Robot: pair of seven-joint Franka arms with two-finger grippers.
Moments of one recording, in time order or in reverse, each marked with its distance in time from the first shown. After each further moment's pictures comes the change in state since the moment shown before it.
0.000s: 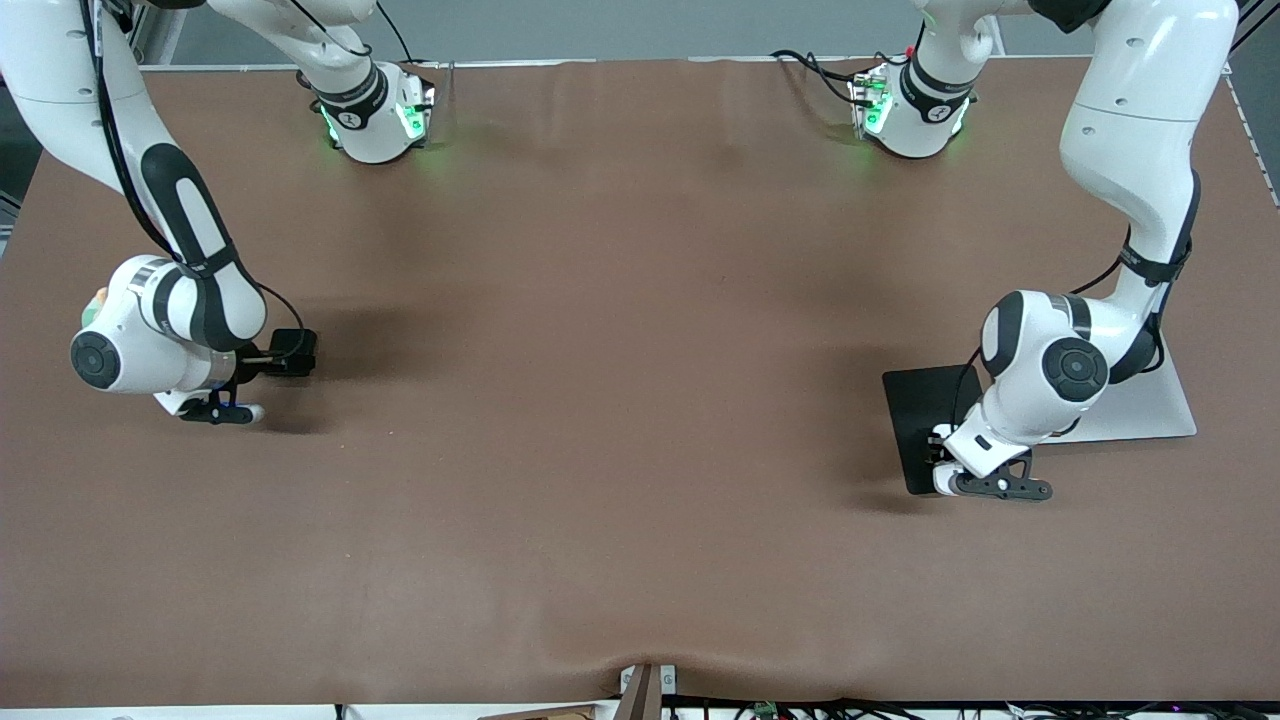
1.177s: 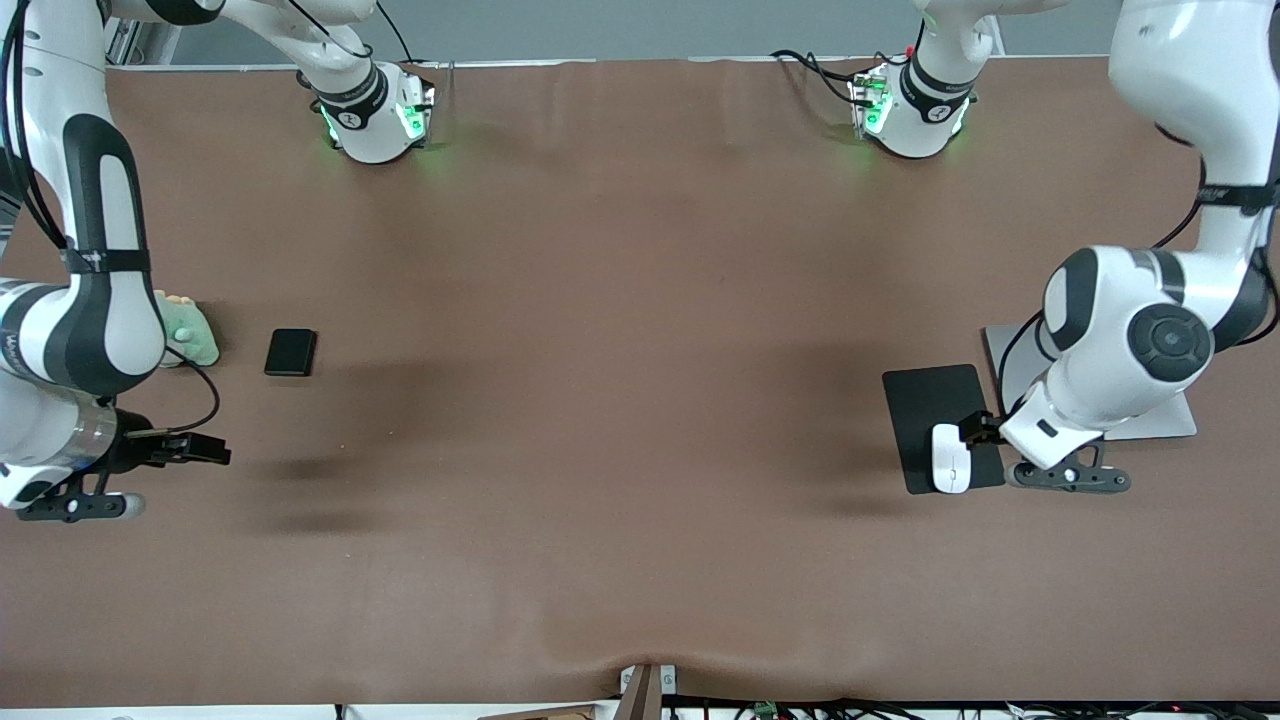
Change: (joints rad) left arm 0.007 -0.229 -0.031 0.103 0.000 -0.403 0.002; right arm 0.022 0.050 0.010 0.583 -0.001 -0.208 0.000
